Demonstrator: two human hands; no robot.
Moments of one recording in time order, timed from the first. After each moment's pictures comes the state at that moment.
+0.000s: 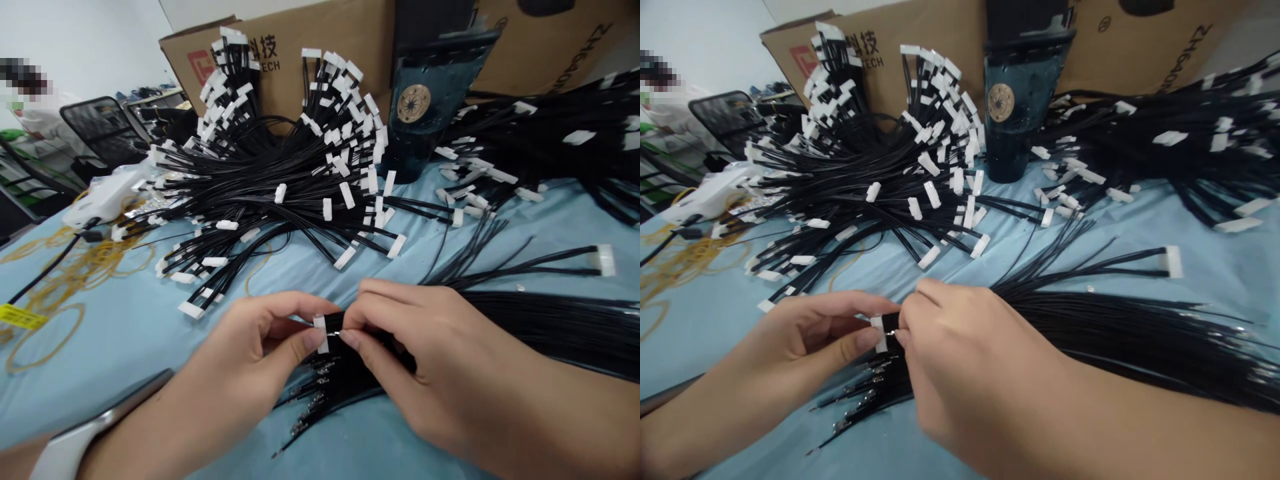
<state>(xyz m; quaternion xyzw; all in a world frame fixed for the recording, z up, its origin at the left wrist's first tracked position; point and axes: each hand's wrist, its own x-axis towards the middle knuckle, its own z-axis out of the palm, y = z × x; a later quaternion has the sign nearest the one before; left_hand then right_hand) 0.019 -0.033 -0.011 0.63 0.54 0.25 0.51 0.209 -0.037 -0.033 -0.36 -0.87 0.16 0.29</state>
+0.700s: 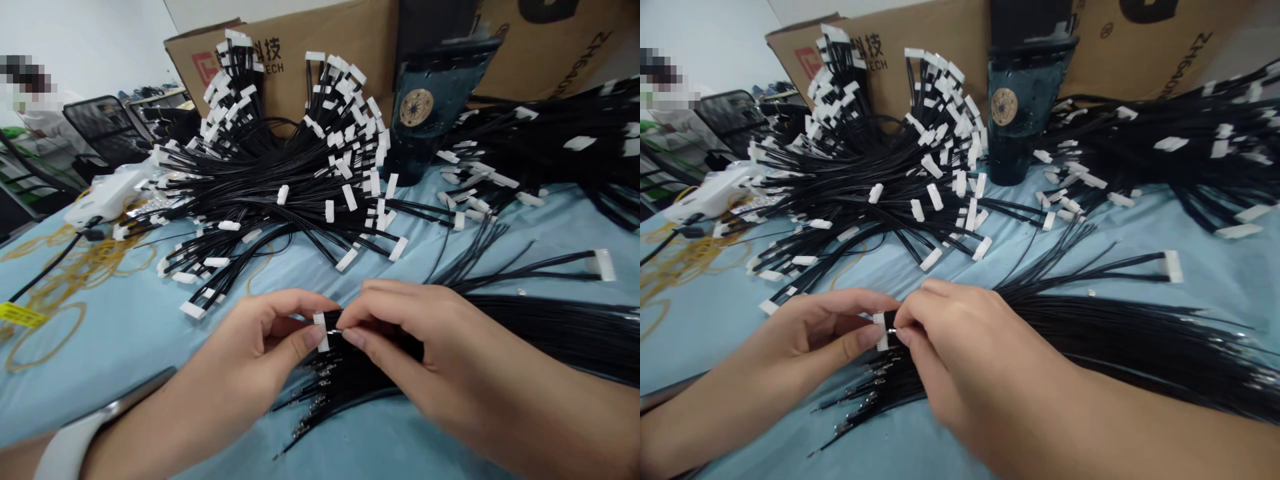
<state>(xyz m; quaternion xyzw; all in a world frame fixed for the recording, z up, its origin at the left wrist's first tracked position) 0.015 -0.034 -0.011 0.63 0.55 0.19 0.51 0.209 -0.035 -0.036 -0.44 -0.83 0.21 0.28</state>
